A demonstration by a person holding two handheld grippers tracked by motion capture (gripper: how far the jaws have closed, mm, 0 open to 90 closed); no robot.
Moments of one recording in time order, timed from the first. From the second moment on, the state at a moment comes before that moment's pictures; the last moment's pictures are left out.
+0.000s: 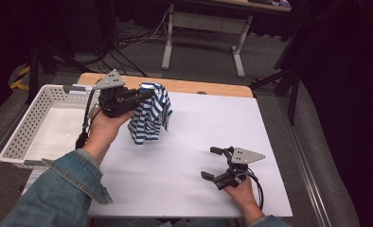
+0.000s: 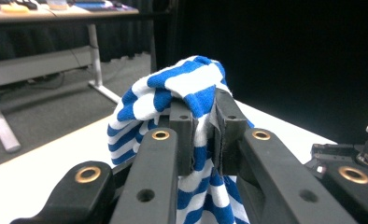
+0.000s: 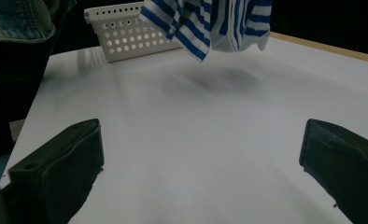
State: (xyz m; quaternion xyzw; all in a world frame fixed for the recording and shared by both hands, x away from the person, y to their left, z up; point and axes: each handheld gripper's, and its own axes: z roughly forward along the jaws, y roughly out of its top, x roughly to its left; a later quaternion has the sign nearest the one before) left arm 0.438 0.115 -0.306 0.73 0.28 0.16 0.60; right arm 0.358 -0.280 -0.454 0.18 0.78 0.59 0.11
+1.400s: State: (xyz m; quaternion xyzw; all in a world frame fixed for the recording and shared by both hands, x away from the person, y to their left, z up) left arm 0.432 0.023 -0.389 0.81 0.23 0.00 0.54; right arm 0.356 -0.286 -0.452 0.19 0.77 0.59 0.12
